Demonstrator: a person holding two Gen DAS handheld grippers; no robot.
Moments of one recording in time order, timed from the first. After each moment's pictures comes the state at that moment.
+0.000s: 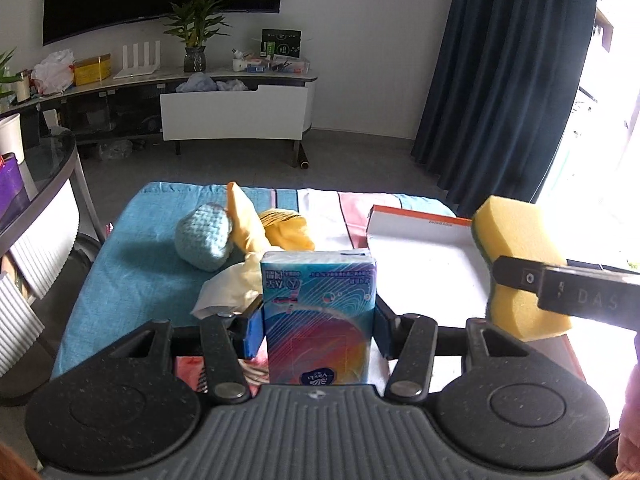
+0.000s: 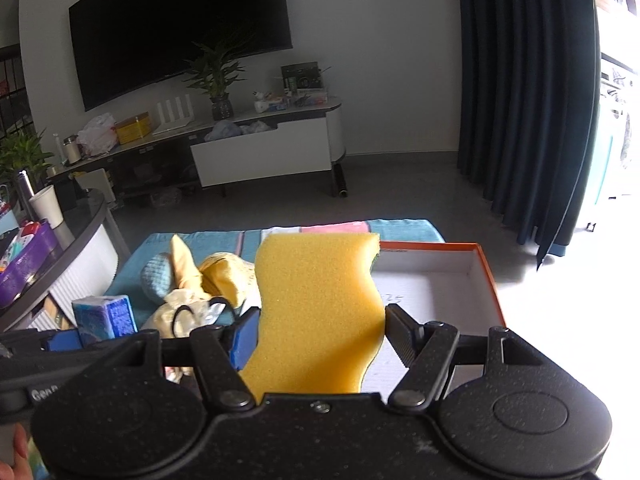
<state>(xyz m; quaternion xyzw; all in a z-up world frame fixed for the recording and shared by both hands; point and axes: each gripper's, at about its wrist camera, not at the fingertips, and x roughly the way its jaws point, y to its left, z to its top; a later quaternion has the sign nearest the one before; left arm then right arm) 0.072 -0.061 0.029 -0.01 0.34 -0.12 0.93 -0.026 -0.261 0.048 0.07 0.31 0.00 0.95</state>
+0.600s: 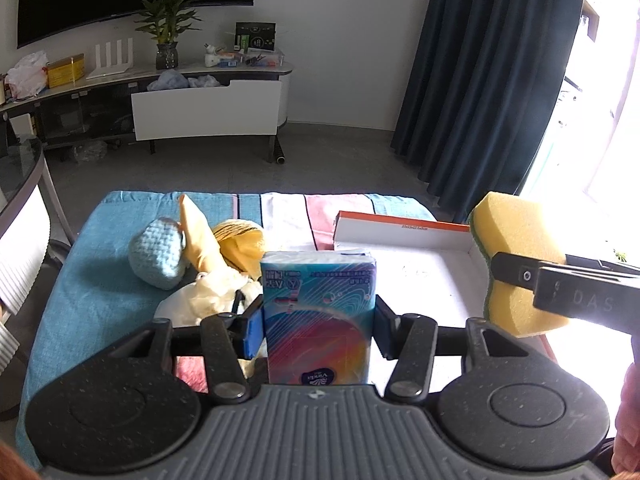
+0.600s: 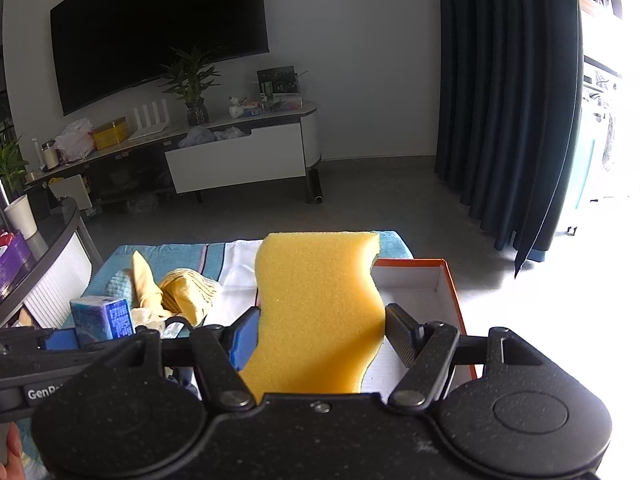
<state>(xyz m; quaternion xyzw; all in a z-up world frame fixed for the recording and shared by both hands) 0.097 -0.092 0.032 -0.01 0.35 -0.14 0.93 -0.007 -0.286 0.049 0.06 0.31 -0.03 0.95</state>
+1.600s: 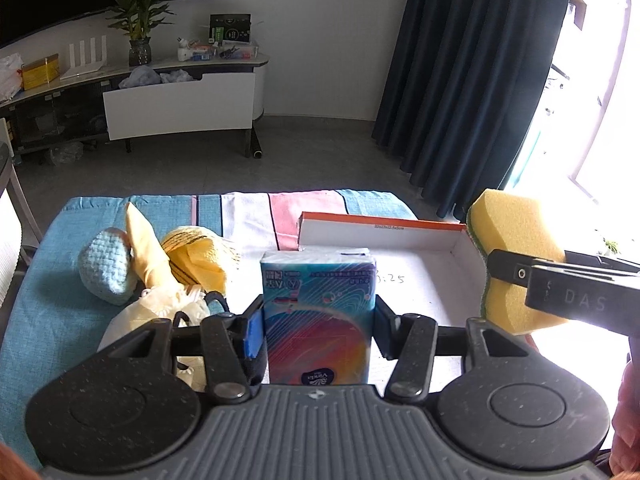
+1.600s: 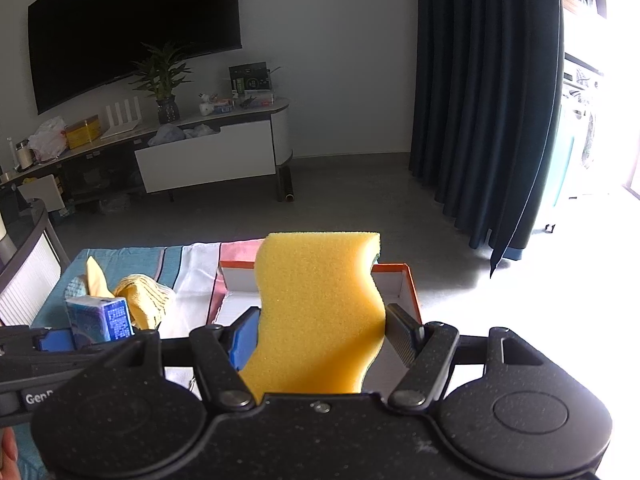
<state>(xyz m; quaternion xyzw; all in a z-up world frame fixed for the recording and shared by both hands) 0.122 -0.127 0.023 0.00 0.35 -0.17 0.92 0.022 -0.298 0.036 0.06 0.31 -0.07 0.94</state>
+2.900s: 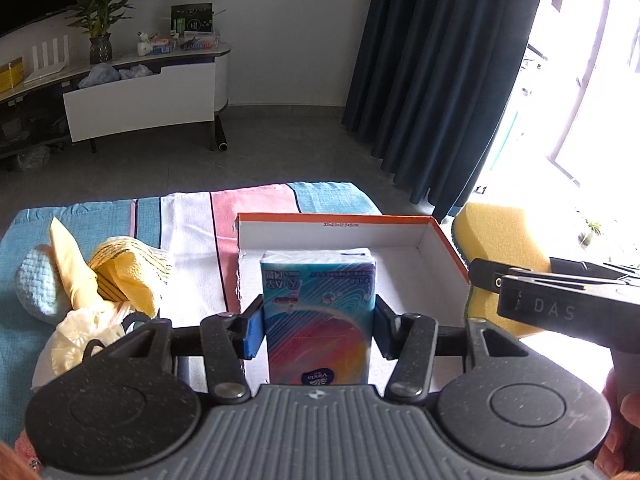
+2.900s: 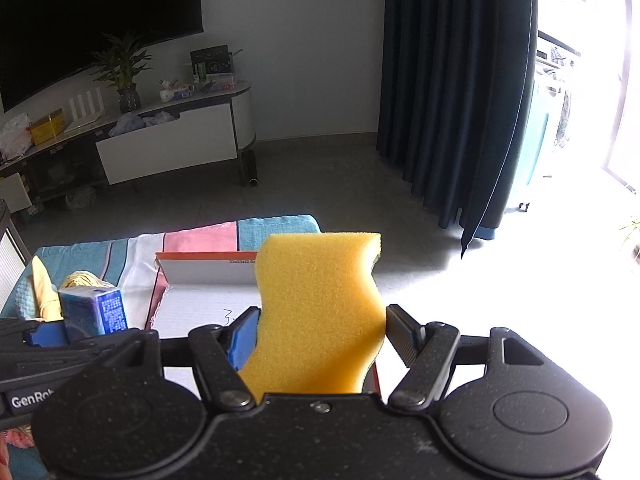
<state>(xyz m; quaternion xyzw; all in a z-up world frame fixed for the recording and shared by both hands) 0.142 -0.179 0.010 0.01 0.37 -0.21 0.91 0.038 -0.339 0.012 0.06 0.34 -0.12 0.93</state>
